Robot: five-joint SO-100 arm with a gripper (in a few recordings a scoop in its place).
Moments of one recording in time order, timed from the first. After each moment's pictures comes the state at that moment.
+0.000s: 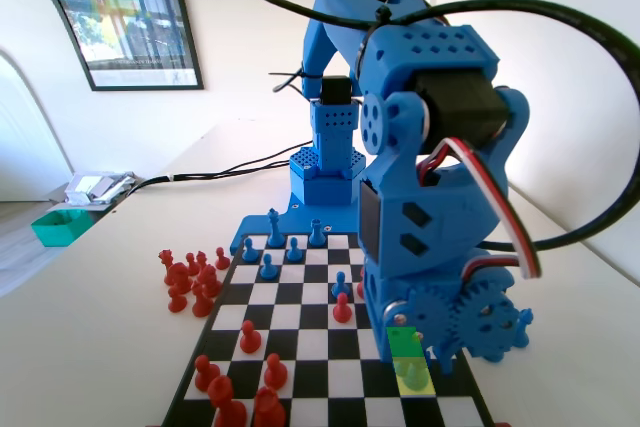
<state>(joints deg) -10.7 59.4 84.6 52.2 -83.8</state>
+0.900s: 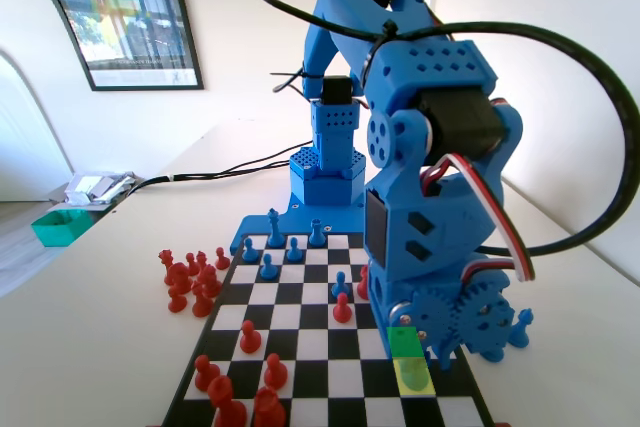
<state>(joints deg) -12.0 59.4 88.7 48.3 -83.8</state>
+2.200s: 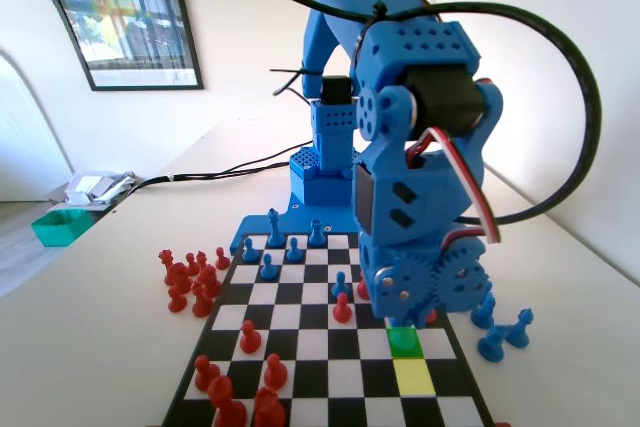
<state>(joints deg) -12.2 67.0 97.6 50.6 -83.8</state>
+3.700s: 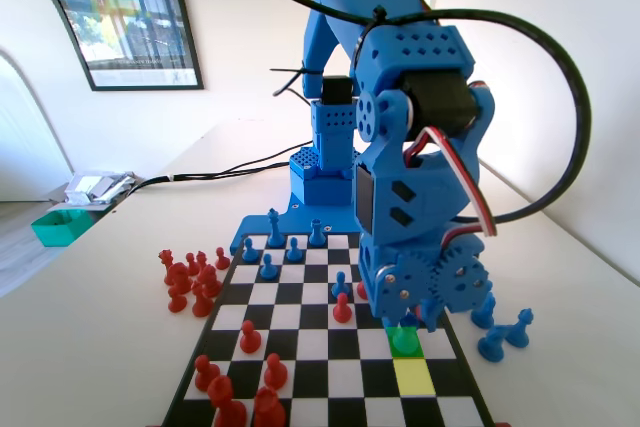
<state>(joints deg) -11.9 68.6 101.5 45.4 -83.2</state>
